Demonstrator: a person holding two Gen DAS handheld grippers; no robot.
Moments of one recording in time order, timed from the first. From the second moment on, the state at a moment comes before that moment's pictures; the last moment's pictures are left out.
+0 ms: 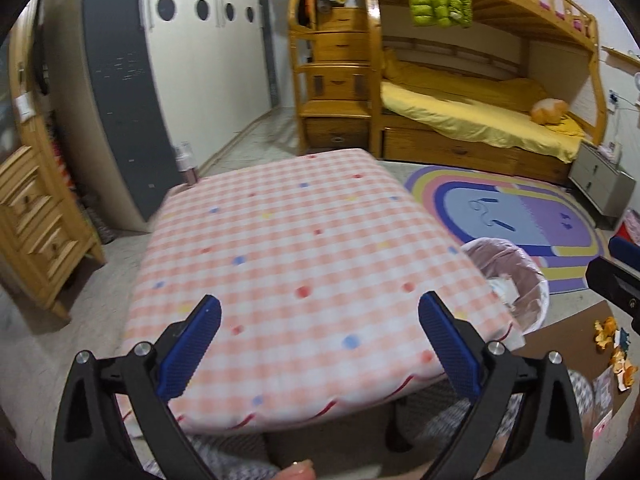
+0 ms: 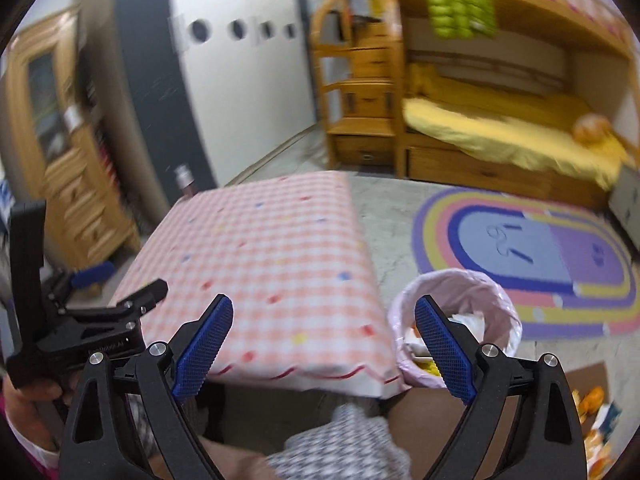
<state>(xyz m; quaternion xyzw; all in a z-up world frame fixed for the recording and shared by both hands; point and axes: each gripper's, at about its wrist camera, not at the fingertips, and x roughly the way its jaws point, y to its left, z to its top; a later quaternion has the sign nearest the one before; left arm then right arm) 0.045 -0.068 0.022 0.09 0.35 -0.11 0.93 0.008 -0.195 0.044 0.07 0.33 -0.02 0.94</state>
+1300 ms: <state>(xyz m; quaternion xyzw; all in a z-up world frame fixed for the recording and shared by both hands) -0.021 -0.004 0.039 0.09 0.35 -0.05 0.93 -0.027 -0.143 0.057 0.02 0.34 0.00 0.94</state>
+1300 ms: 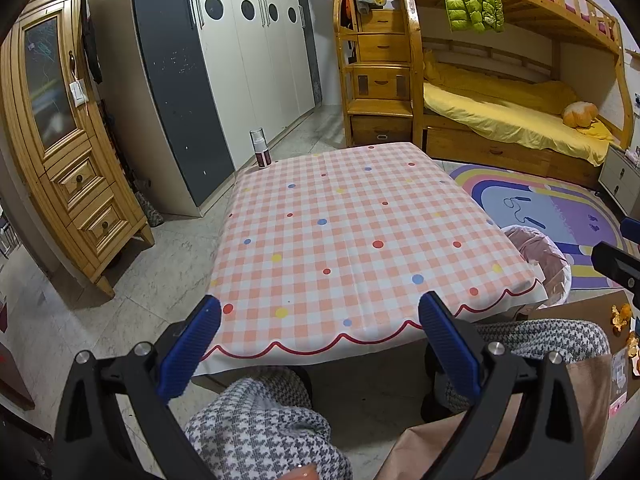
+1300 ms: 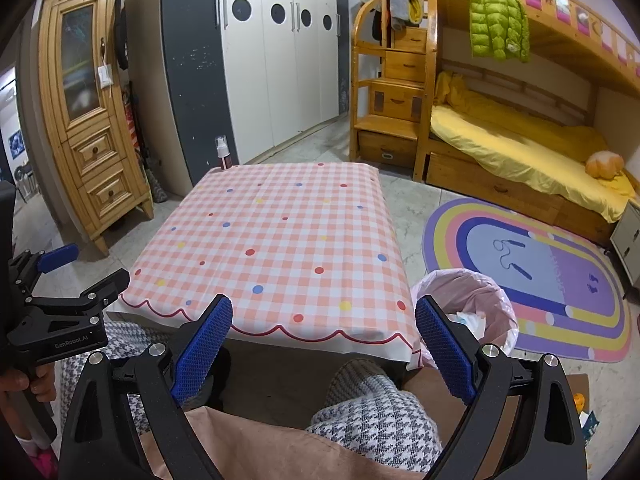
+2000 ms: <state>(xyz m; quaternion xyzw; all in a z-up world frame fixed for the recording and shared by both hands) -0.020 -0.003 0.039 0.09 0.35 -0.05 0.93 -0.024 -0.143 0.057 0.02 0.34 -0.01 0.94</state>
